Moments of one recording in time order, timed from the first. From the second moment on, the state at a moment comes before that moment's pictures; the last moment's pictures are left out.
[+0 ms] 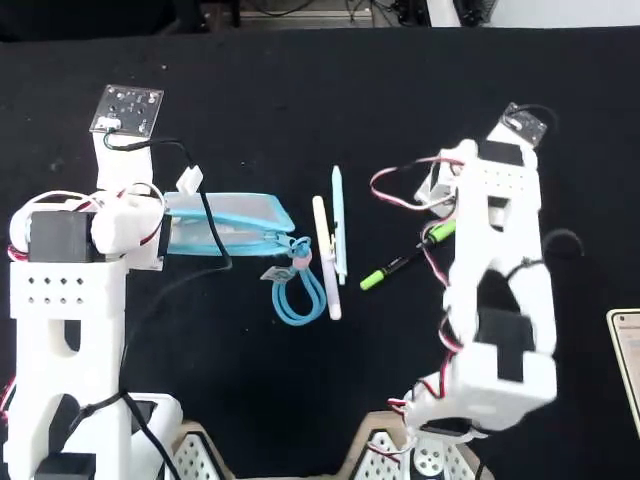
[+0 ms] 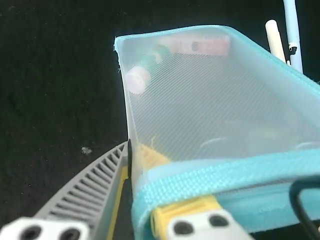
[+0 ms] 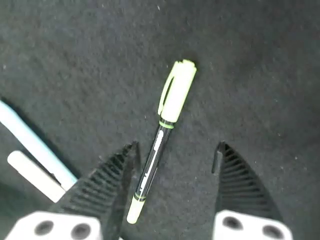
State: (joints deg) left arm -4.9 -35.8 14.1 90.9 -8.2; right arm 10.3 9.1 8.6 72.7 -28.6
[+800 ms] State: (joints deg) left arm -4.9 -35.8 14.1 90.9 -8.2; right arm 13.5 28.4 -5.3 73.0 -22.0
